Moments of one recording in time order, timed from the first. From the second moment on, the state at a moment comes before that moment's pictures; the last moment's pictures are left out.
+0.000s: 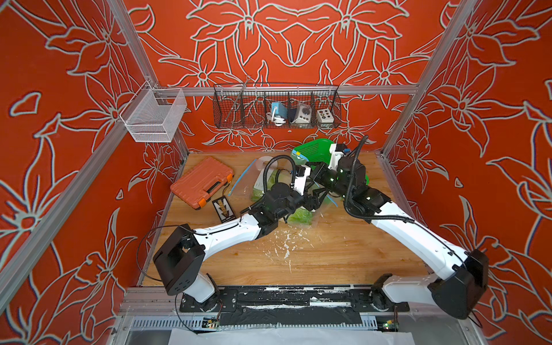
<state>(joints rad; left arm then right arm) -0.82 1.55 1.02 0.52 0.11 -0.38 0.64 1.30 1.18 -0.10 0.00 0.87</state>
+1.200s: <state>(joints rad) -0.49 1.09 0.78 0.23 0.43 -0.13 0.49 1.27 1.29 -0.43 -0.56 0.06</state>
